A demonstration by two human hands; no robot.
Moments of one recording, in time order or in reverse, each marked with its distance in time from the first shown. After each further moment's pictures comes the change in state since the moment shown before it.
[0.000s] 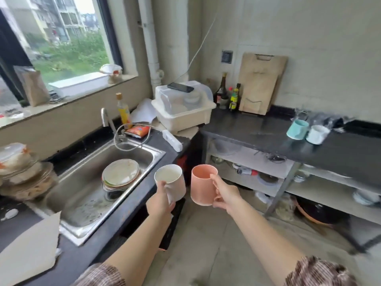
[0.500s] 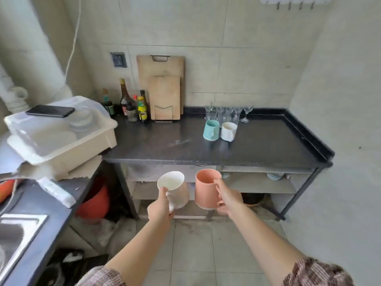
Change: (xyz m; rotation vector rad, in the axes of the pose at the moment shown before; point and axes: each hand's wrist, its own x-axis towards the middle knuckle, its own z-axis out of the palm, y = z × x) left_hand 0.007 -0.093 0.330 0.338 -0.381 -0.141; right_hand 0.140 -0.069 -0.254 0.252 0.468 0.095
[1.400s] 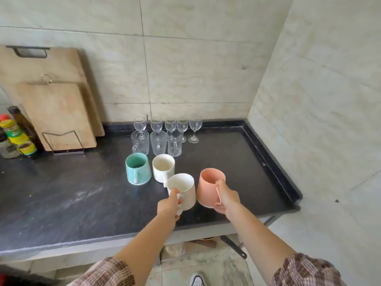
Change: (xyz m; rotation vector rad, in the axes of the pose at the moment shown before) left_hand 0.126 0.007 0.471 0.369 -0.208 -0.131; right_hand 0.356 -0.214 -0.187 0.012 0.201 0.109
